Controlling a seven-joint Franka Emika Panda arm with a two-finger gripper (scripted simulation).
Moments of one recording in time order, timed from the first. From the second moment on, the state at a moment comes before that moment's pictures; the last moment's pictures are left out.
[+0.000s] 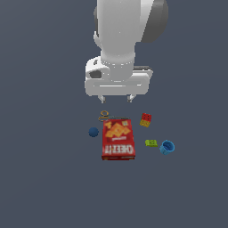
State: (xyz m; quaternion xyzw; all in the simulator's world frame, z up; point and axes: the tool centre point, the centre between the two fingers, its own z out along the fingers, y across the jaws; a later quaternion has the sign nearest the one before) arm -0.001 0.009 0.306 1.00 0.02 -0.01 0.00
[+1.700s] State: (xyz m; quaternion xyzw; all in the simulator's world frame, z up) arm -0.017 0.077 0.209 0.97 0.25 -0.01 0.03
